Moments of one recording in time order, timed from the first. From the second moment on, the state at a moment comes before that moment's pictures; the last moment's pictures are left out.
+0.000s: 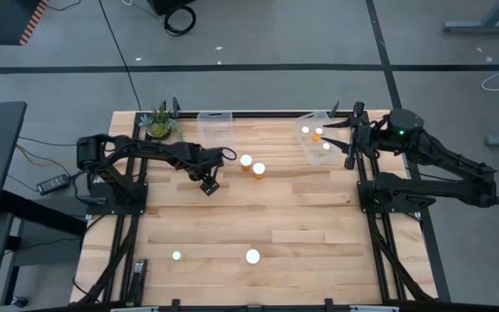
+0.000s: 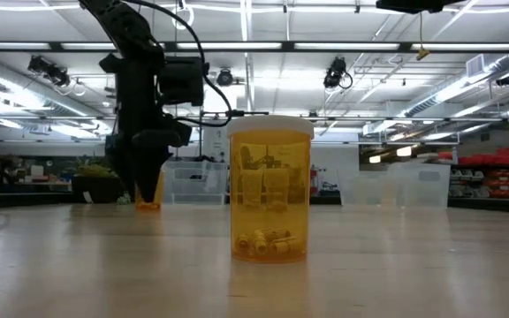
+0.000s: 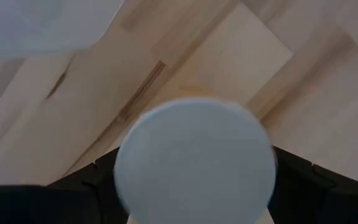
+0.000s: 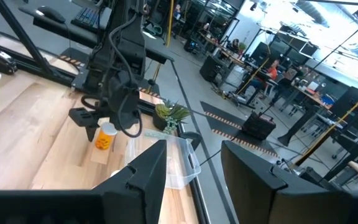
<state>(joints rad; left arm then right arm) 0.24 1.63 0.89 -0.67 -0.08 -0.46 -0.39 0.57 0.79 -0.30 -0.16 -0.52</state>
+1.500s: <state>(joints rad) 0.31 1.63 1.28 -0.81 -0.07 -0.40 -0.39 0.58 0.79 -0.30 -0.16 -0.52</state>
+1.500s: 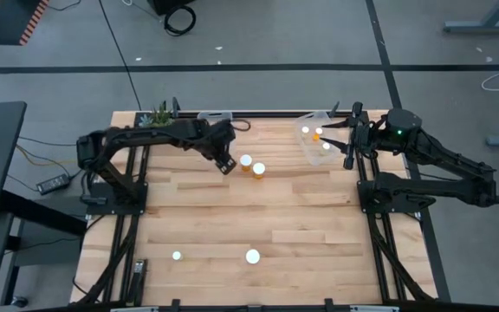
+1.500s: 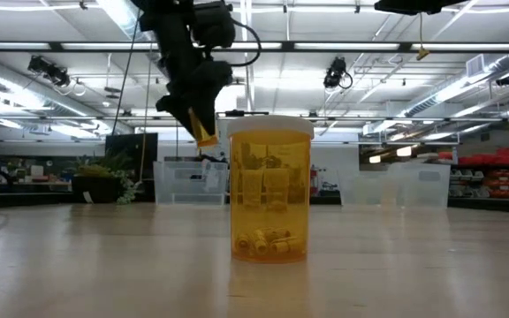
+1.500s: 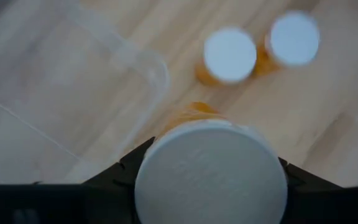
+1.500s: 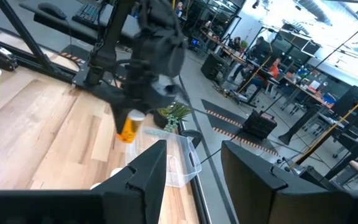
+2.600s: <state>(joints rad) 0.69 2.07 1.65 -0.88 -0.10 -0.20 -0.39 0.61 0.79 -0.28 -0.16 -0.54</state>
